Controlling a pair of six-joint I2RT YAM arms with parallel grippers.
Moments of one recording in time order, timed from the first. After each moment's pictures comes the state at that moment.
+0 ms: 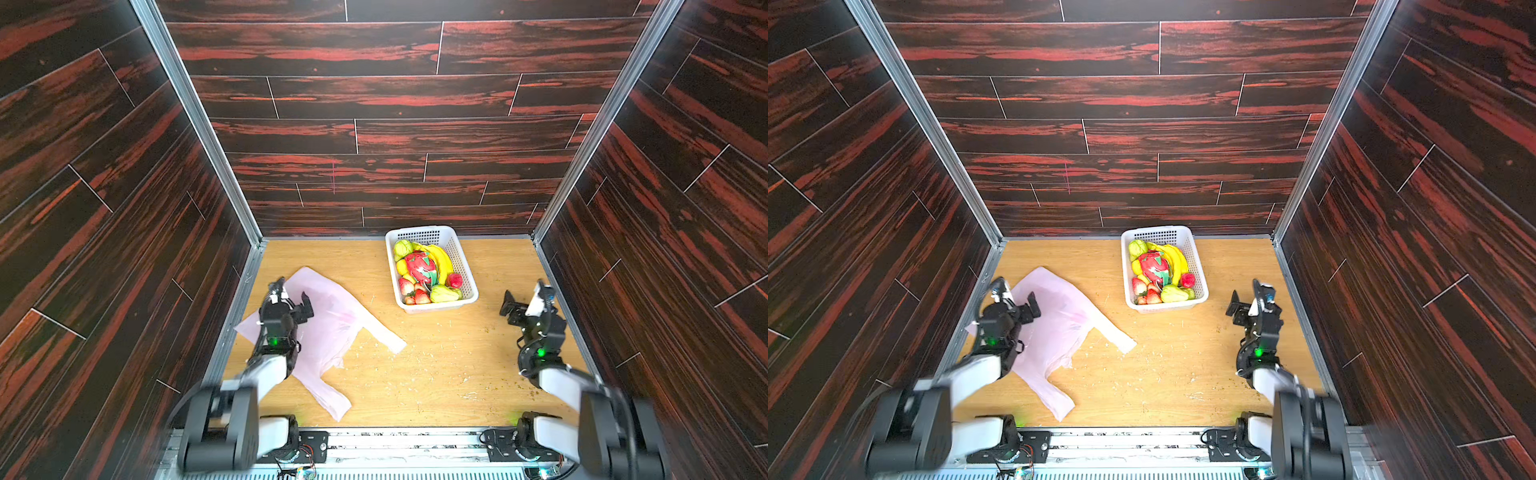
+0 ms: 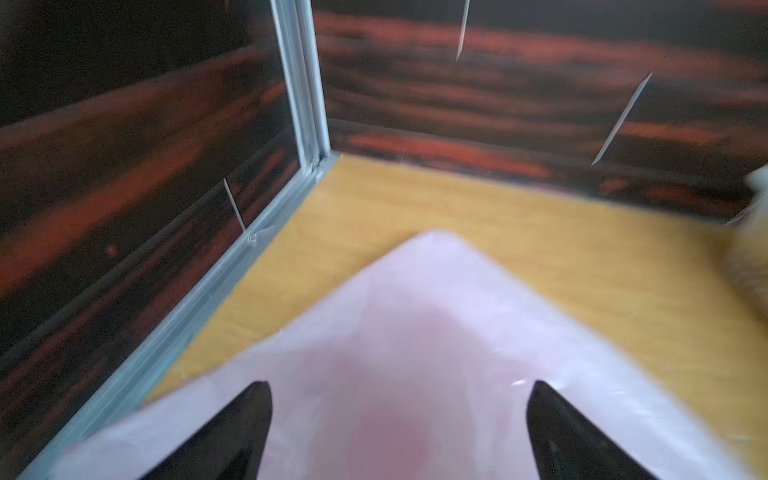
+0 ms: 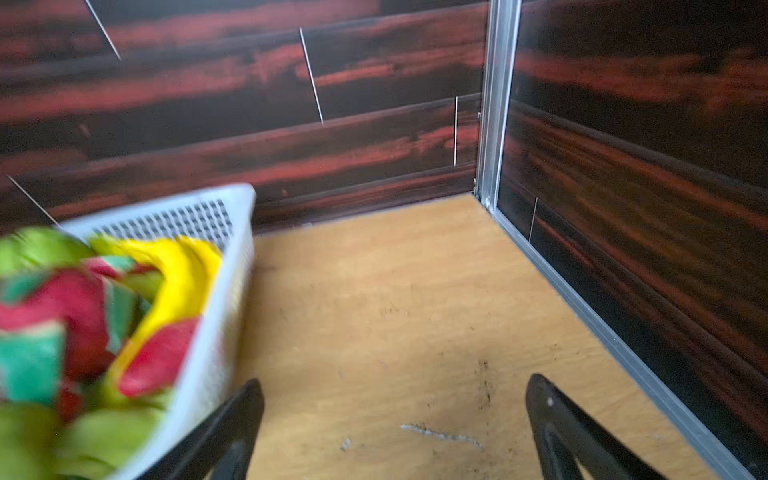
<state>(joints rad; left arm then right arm) 0.04 1.16 0.43 0.46 -0.16 -0.13 -0.07 1.11 0.31 0.67 0.02 0.15</state>
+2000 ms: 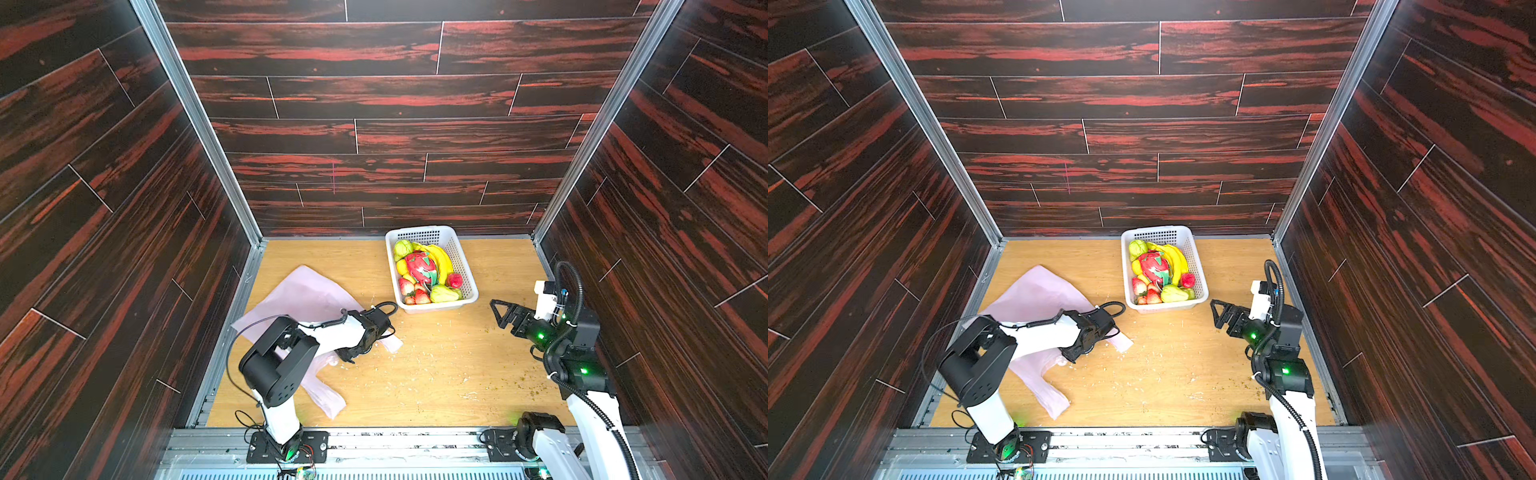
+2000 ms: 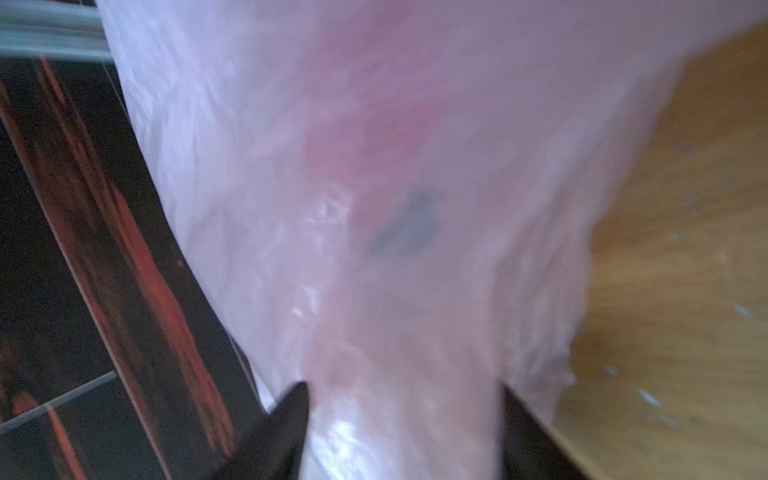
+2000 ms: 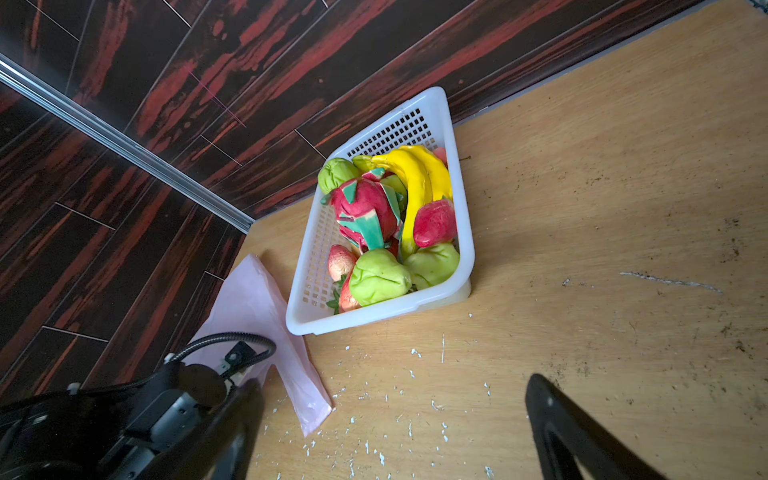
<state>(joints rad) -0.69 1.78 0.98 -0.85 -0.75 -0.11 -0.07 0.69 0.63 -0.35 -0.50 0.42</state>
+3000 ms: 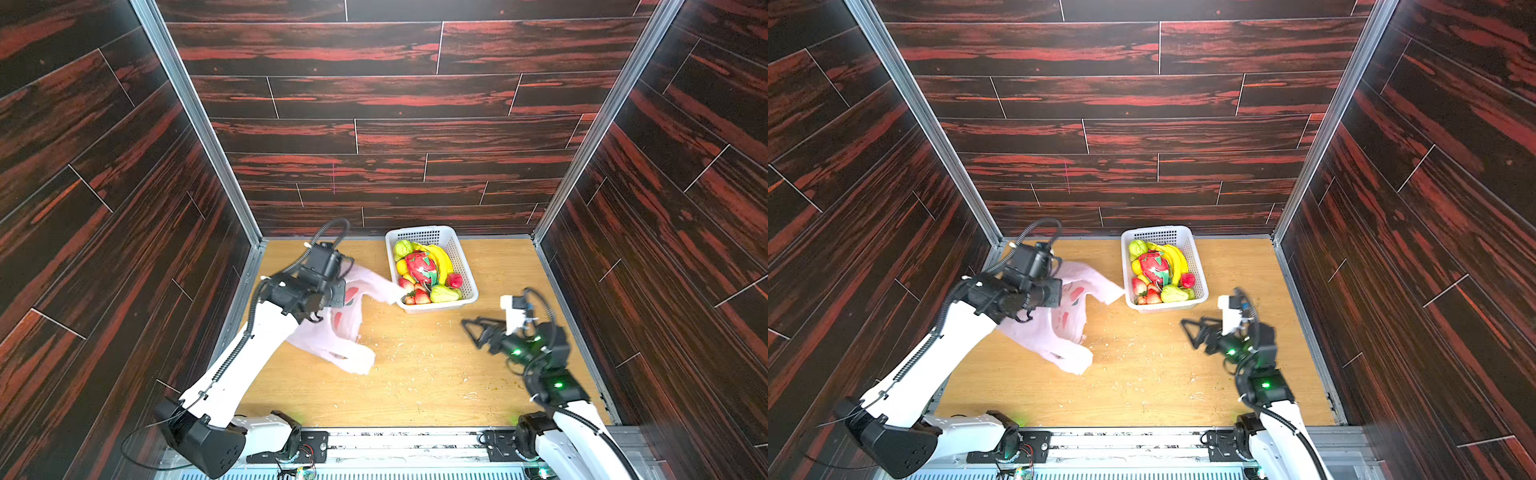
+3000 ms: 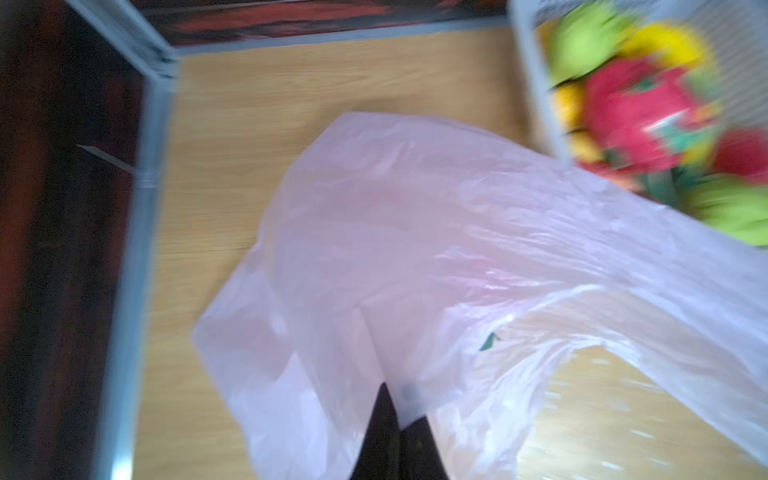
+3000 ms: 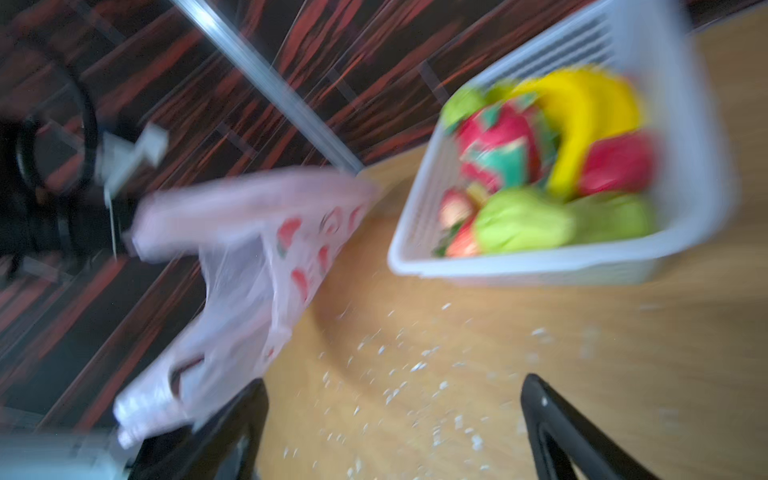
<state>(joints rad) -0.45 1.31 1.45 -1.04 -0.17 -0.34 0.32 0.65 0.30 0.14 -0.56 0.59</state>
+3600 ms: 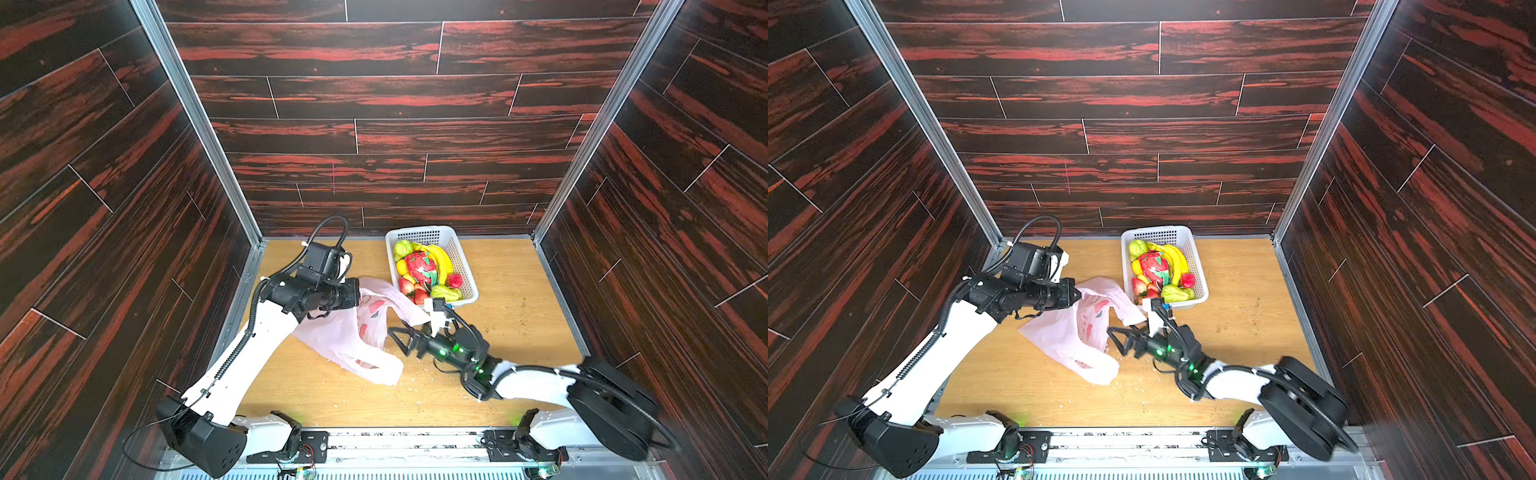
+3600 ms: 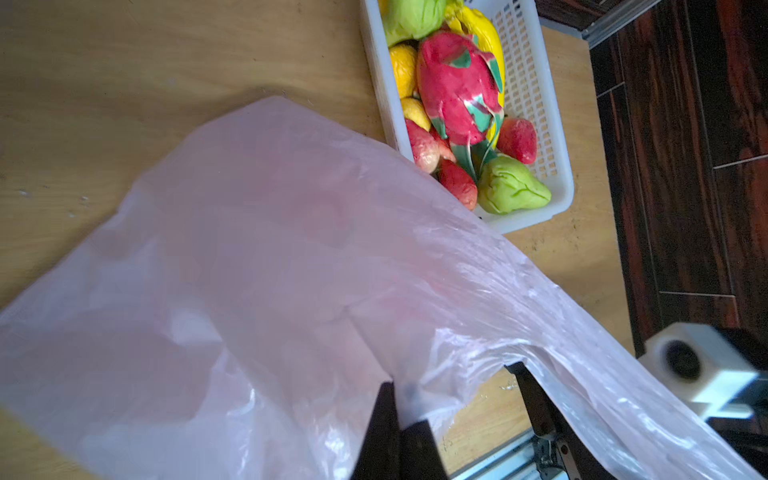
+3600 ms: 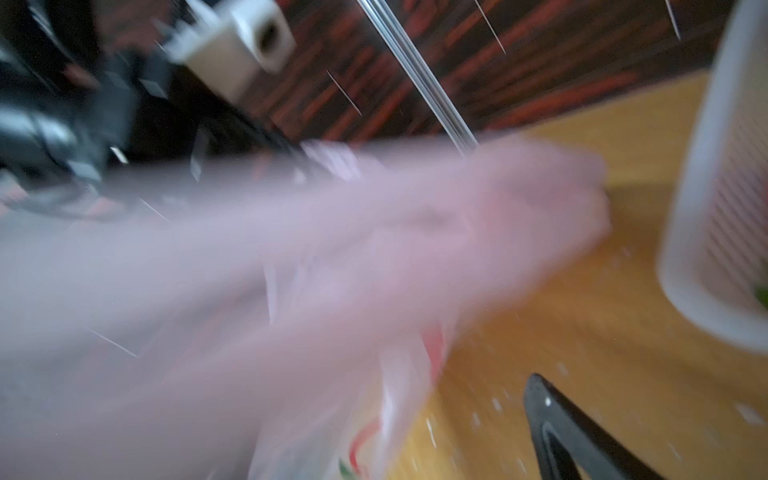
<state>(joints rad) -0.43 1.31 1.38 -0.93 0.24 -0.50 0.92 1.42 0.47 0.98 -0.16 0.72</state>
